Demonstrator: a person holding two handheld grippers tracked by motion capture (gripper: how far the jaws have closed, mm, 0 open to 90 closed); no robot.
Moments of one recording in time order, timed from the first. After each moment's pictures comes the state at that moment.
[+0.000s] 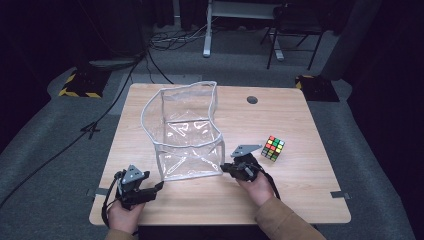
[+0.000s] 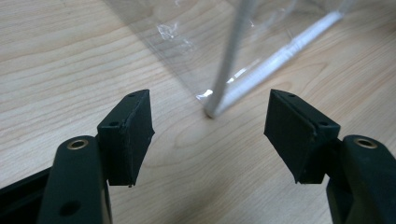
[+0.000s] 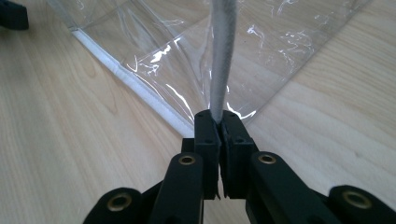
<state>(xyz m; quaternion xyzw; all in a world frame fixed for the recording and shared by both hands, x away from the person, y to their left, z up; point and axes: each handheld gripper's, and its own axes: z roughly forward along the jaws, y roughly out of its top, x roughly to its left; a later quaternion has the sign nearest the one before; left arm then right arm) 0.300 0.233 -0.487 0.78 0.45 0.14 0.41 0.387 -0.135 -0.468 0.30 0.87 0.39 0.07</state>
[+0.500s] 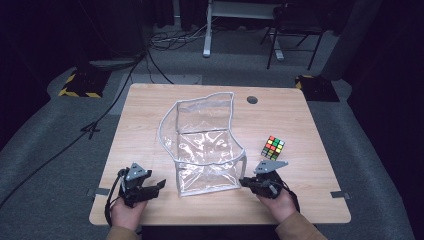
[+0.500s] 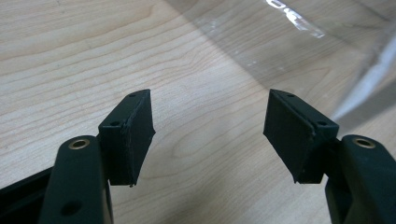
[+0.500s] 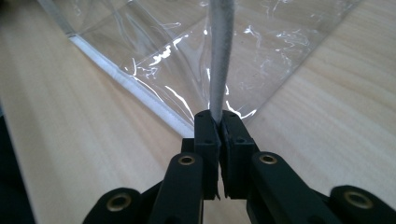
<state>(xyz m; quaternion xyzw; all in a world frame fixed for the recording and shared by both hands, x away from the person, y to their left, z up) 0.310 0.222 -0.490 0.78 0.47 0.14 0.39 0.339 -0.195 -0.470 0.30 0.87 0.40 0.07</state>
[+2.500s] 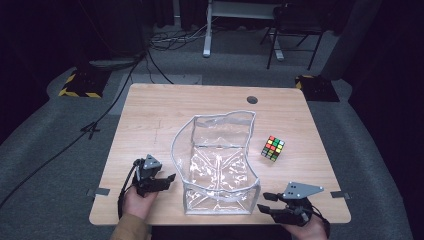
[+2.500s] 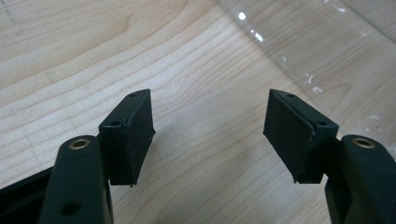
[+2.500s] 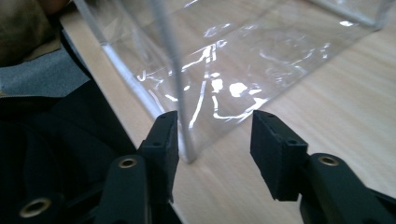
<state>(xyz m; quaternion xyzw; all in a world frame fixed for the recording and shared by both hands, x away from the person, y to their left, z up) 0.340 0.196 -0.493 0.81 0.45 0.13 0.35 0.272 -0.252 -0.448 0.29 0.85 0.43 0.07</state>
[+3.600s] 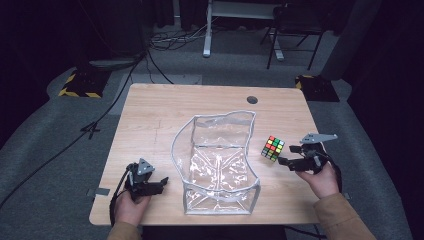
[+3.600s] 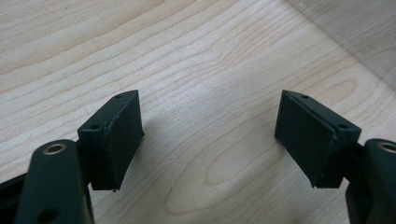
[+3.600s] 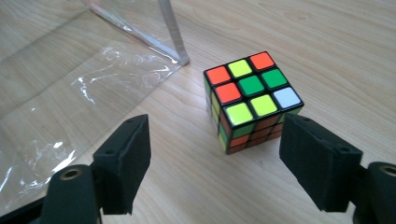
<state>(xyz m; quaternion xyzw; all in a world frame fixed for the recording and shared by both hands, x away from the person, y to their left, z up) 0.331 0.215 -0.502 0.81 0.45 0.17 0.33 0.404 -0.310 -0.422 0.39 0.83 0.37 0.13</state>
